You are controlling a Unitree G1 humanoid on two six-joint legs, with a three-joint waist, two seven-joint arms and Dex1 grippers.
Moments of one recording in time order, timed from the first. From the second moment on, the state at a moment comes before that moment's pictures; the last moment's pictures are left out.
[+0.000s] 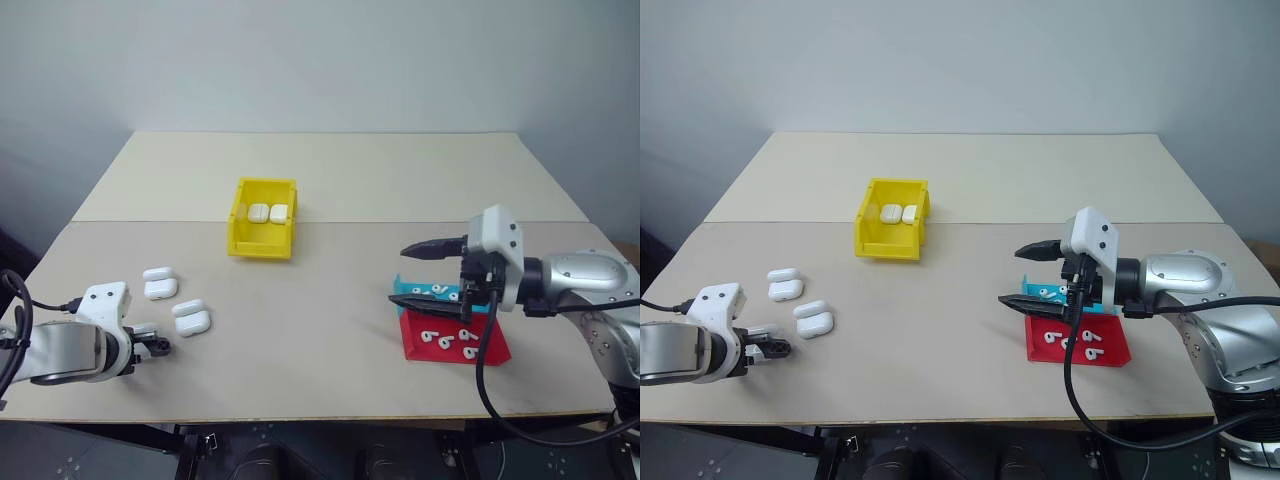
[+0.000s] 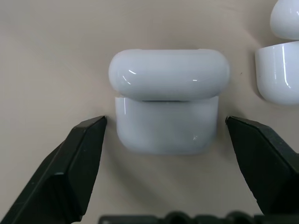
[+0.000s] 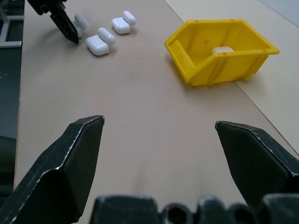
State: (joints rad) left arm -0.10 1.18 0.17 -0.16 -1.97 1.18 0.93; right arm -0.43 -0.88 -0.09 -0.43 0.61 0.64 1.02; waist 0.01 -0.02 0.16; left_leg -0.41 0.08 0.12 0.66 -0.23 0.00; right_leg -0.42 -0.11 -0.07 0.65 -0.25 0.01
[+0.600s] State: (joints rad) left arm -0.06 1.20 0.41 -0.42 -1.76 1.02 0.80; right arm -0.42 -0.84 -0.08 -0.43 0.61 0.63 0.99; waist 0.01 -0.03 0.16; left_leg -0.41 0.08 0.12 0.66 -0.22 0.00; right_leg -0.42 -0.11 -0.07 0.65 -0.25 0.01
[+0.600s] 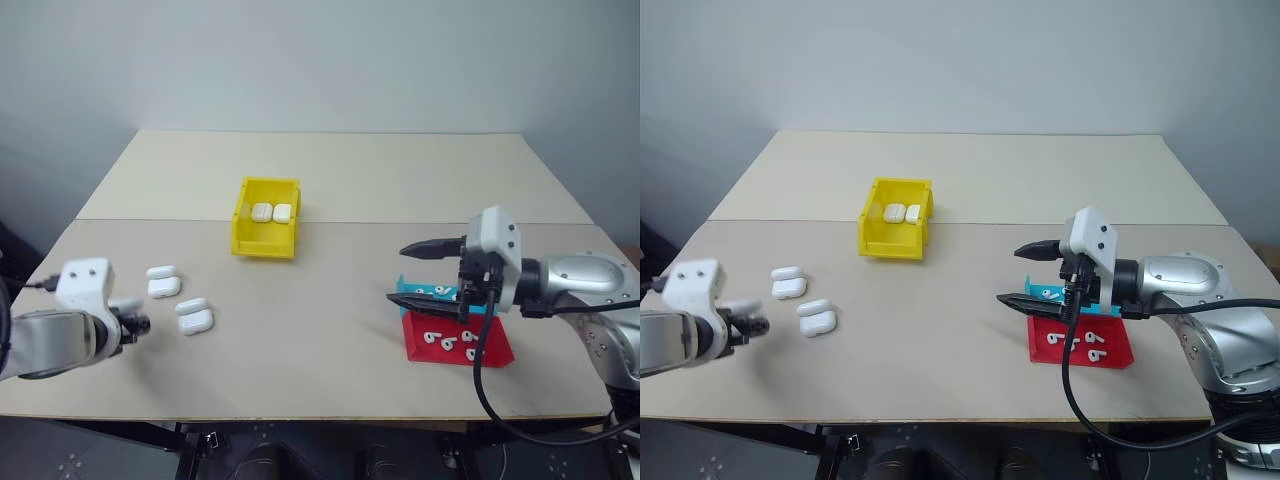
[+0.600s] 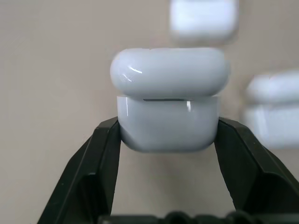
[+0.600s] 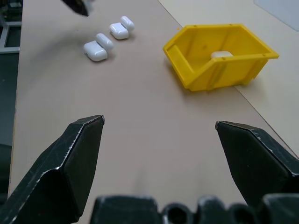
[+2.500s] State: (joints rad) left arm -0.49 0.46 0.04 -0.24 -0.87 0.37 -1.30; right arm -0.53 -1.10 0.38 -0.22 0.05 0.42 1.27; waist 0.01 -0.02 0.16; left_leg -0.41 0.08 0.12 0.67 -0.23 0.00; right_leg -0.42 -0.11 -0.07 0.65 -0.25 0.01
